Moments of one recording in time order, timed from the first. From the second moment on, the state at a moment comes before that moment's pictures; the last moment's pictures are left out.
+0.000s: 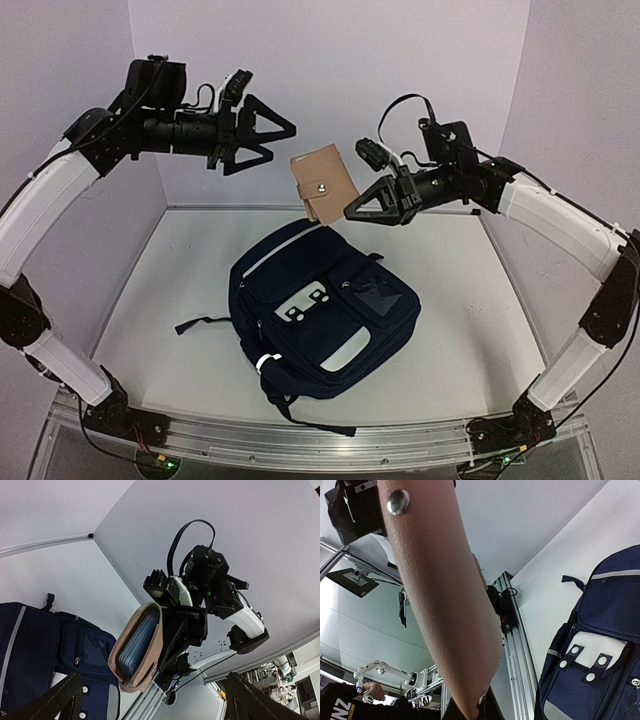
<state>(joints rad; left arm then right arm) -0.71 1.49 1.90 -0.69 0.55 -0.63 0.62 1.62 1.61 -0.53 -1.14 0.44</state>
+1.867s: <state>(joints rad) -0.82 1.11 1.27 -0.72 0.32 -0.74 0.81 1.80 1.50 -0.84 -0.47 -0.34</state>
